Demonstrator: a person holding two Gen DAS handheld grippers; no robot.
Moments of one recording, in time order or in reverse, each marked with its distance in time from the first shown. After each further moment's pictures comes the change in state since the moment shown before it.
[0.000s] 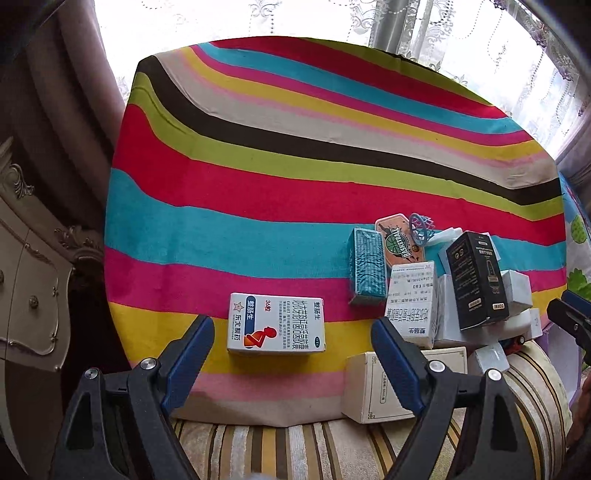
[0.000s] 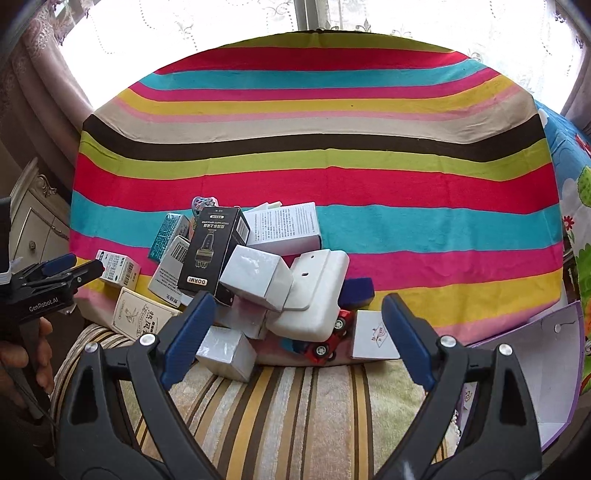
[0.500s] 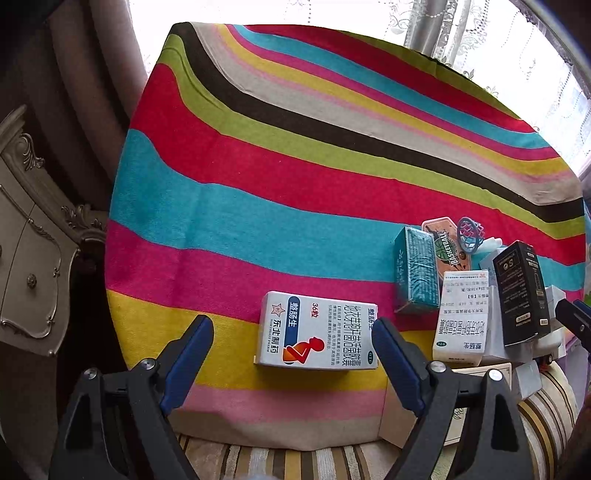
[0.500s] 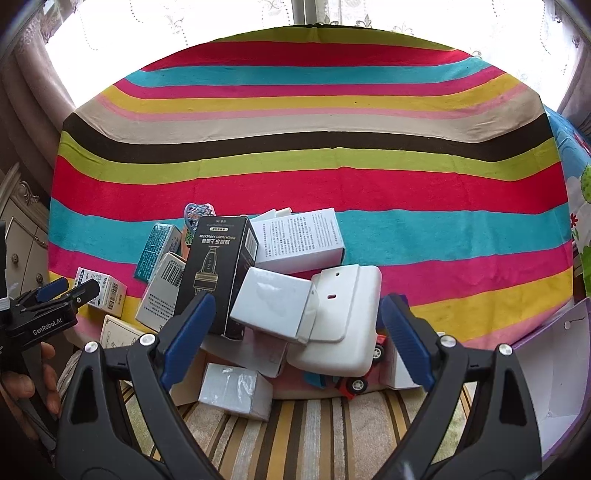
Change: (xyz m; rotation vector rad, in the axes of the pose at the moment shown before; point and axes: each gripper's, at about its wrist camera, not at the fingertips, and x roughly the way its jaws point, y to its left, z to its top) left arm 0.024 0.023 -0.008 -0.071 -0.019 0.041; right arm 0.031 0.019 0.003 0.017 -0.036 -0.066
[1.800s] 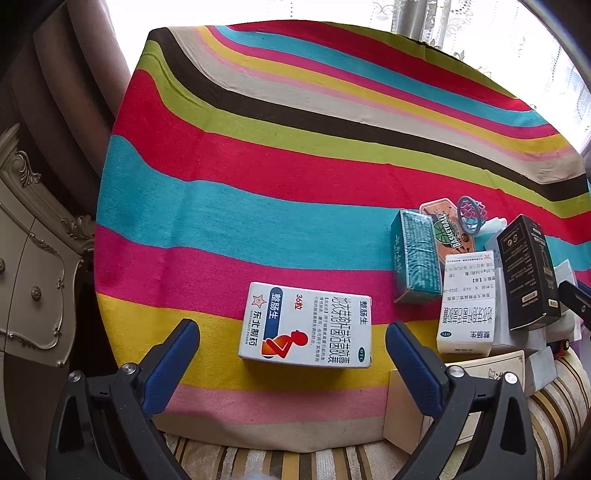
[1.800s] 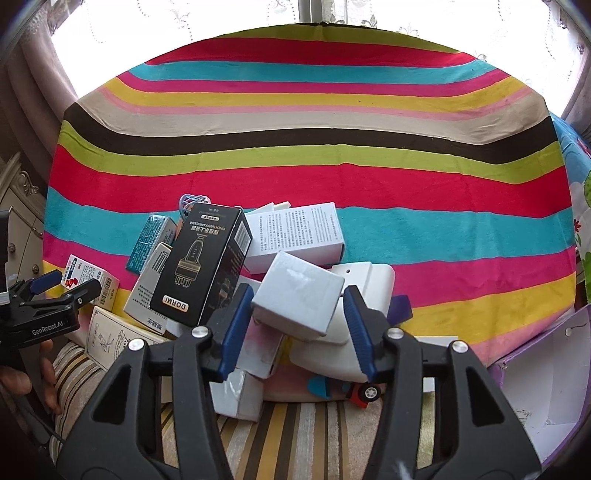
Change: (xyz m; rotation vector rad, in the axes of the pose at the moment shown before) left arm 0.008 -0.016 -0.005 0.064 0.009 0.033; right arm 0.008 -0.001 -0.007 -0.039 -0.002 0.023
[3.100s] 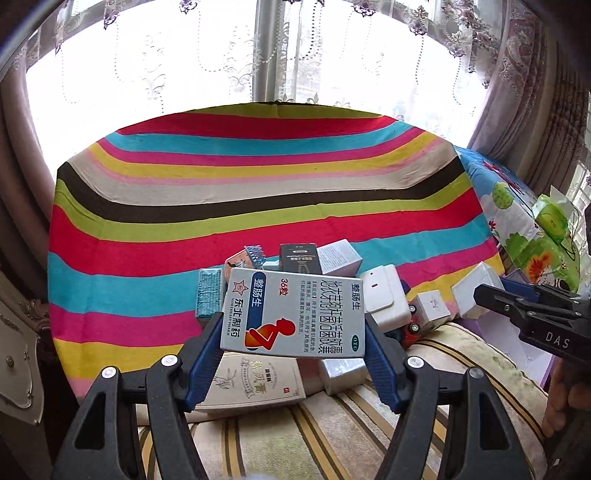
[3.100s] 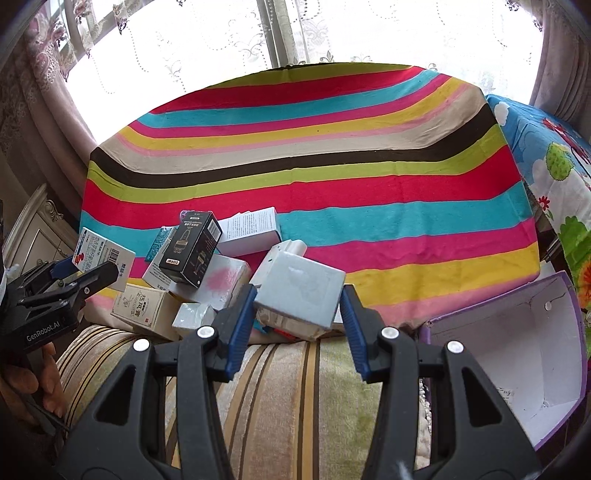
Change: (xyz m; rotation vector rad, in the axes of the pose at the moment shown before) left arm -0.117 -0.131 -0.034 0.236 -0.233 -0.271; right arm -0.102 -0.084 -0.053 0.089 -0.127 0.032
